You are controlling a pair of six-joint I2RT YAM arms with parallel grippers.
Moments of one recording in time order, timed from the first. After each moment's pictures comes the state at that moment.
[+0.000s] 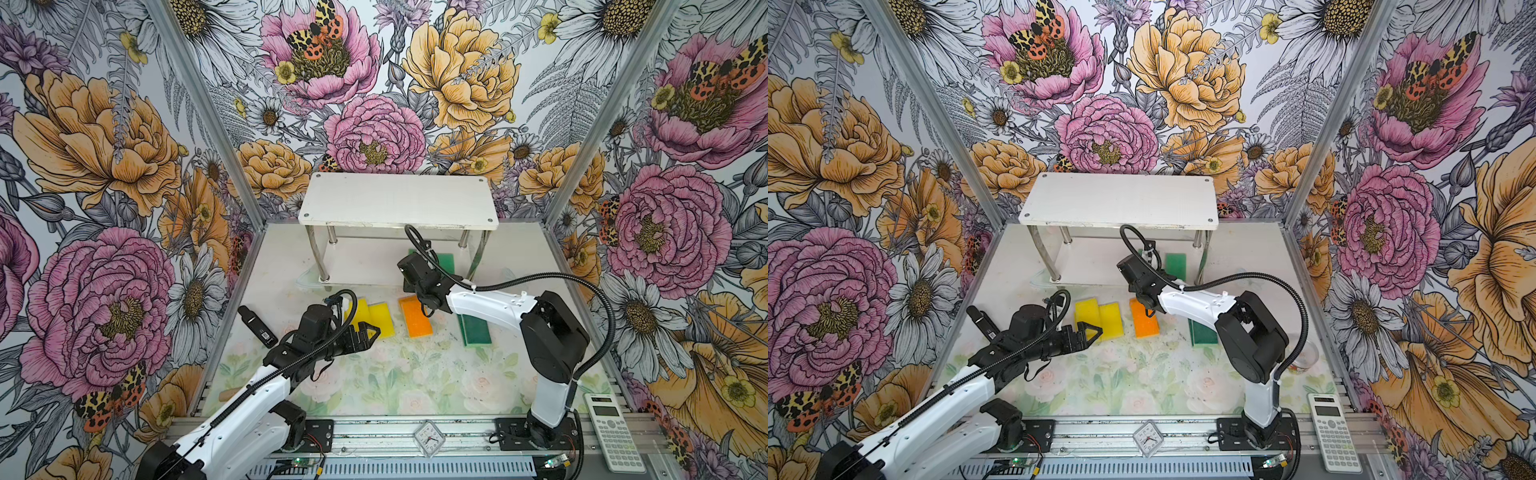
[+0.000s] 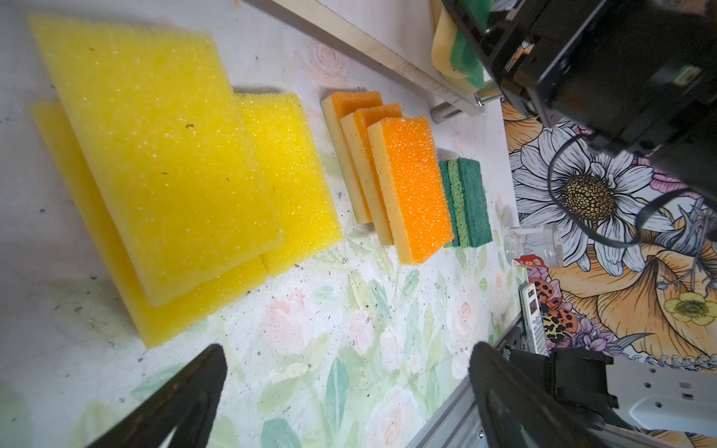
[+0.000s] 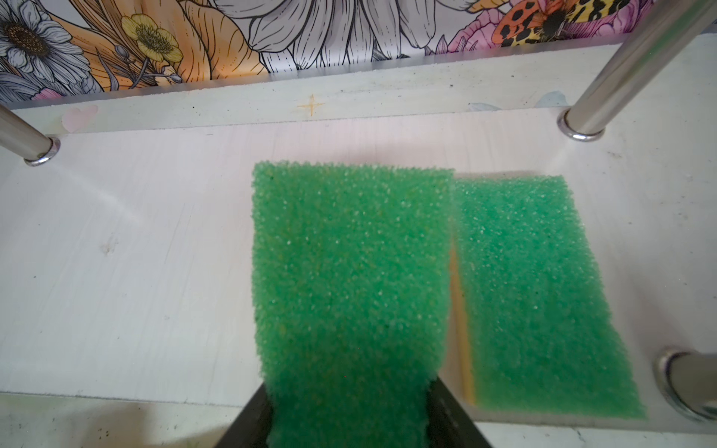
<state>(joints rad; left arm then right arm) -0.46 0.84 0.43 -0.28 0.36 -0.69 0.76 1.87 1.33 -0.29 0.51 0.62</state>
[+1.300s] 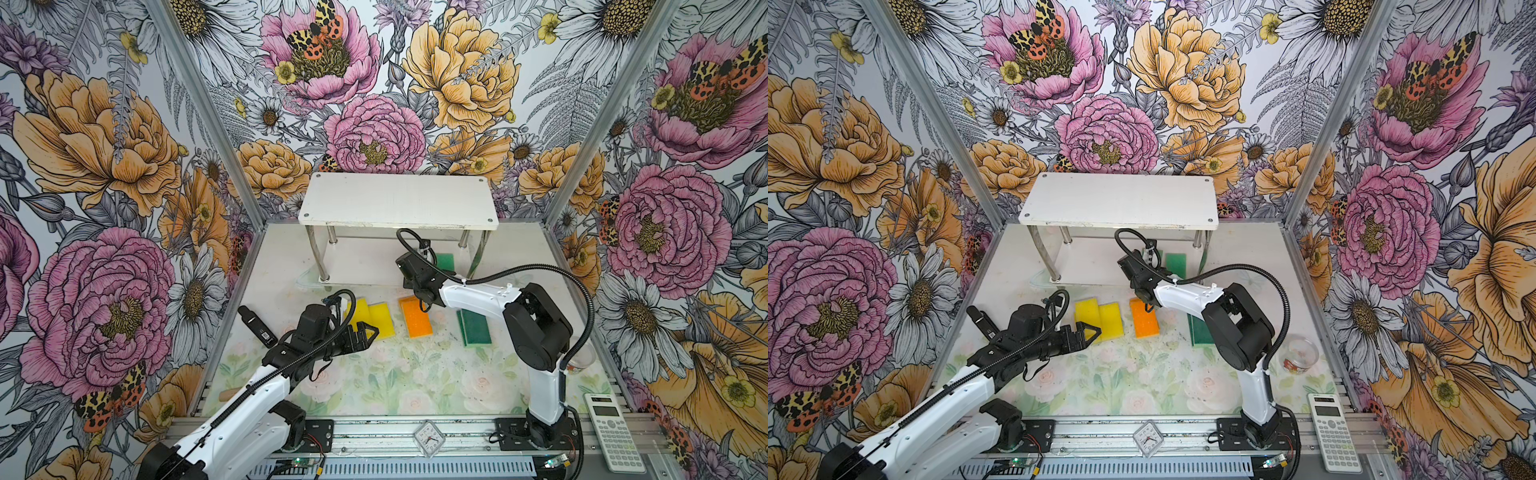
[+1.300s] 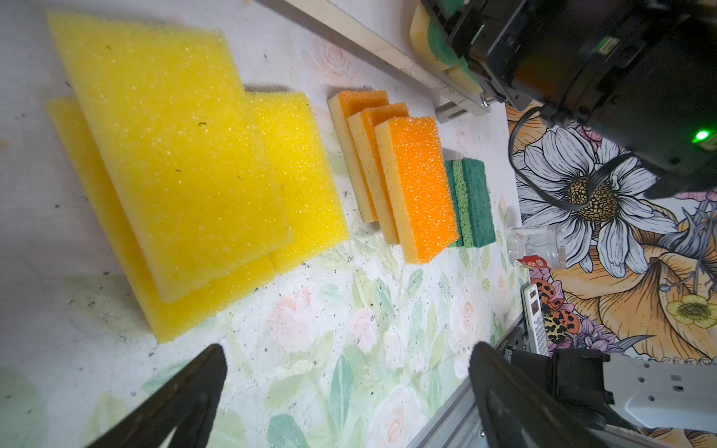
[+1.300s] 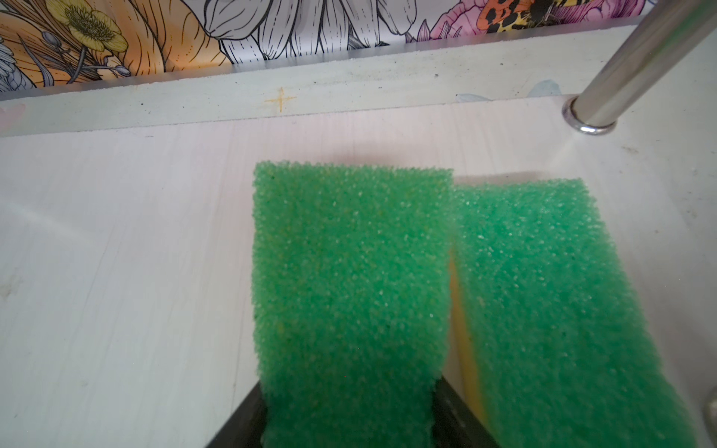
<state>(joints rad) -0.44 0.84 0.43 -0.29 0.37 -0.68 0.72 1.98 1.40 -0.29 0.53 0.63</state>
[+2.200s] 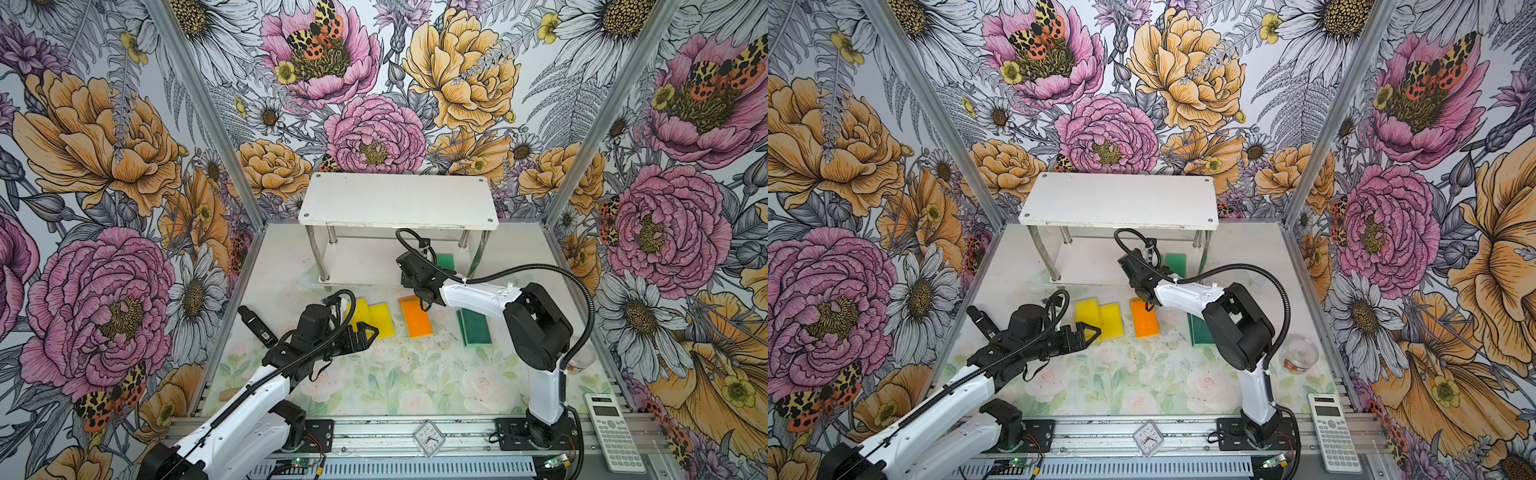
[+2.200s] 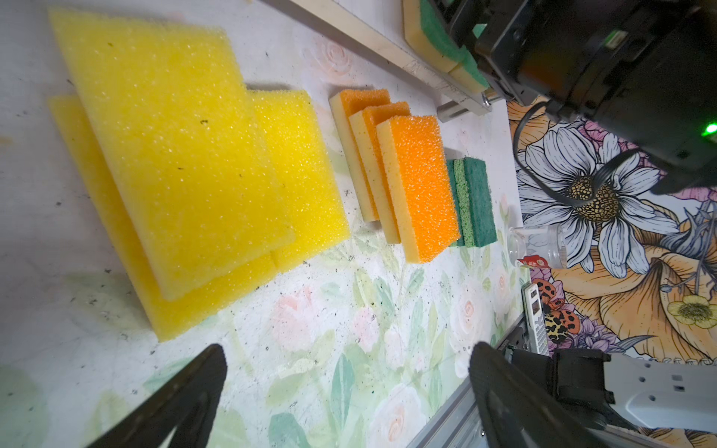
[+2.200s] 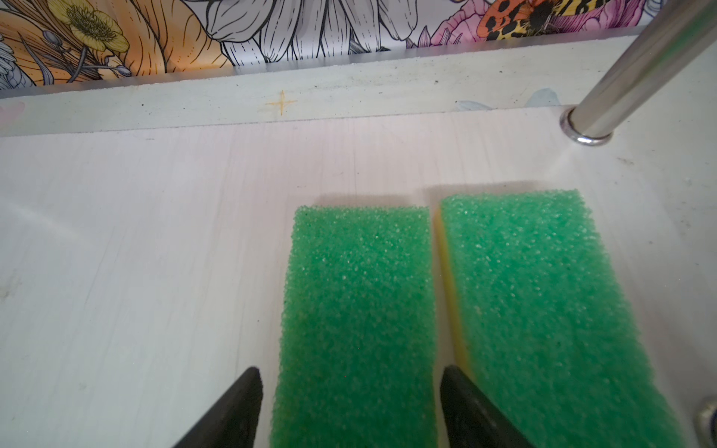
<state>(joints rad) -0.44 0.84 0.43 -0.29 0.37 -0.68 0.71 1.98 1.40 -0.29 0.53 0.61</state>
